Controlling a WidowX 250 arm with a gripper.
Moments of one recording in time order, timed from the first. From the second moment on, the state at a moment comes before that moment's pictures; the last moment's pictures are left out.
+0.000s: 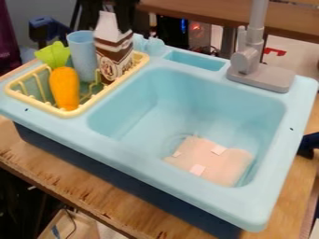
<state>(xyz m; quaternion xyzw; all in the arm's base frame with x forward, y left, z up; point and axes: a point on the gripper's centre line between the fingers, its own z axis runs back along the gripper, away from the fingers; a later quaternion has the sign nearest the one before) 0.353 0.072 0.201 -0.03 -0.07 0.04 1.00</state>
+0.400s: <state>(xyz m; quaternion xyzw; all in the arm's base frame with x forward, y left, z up) 0.328 0.065 0.253 -0.03 -0.15 0.04 0.99</state>
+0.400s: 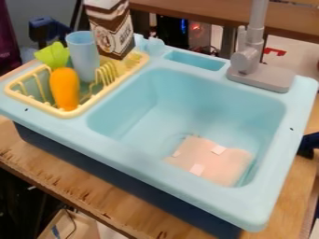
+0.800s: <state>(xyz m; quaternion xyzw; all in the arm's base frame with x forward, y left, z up) 0.312 0.044 0.246 -0.04 -0.13 0.03 0.99</state>
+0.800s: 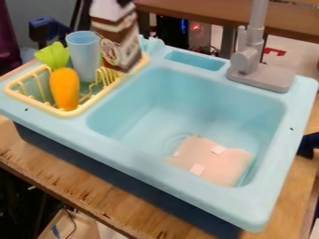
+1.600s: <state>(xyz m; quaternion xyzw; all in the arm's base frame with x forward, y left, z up) 0.313 -0.013 0.199 -0.04 -0.07 0.00 1.00</state>
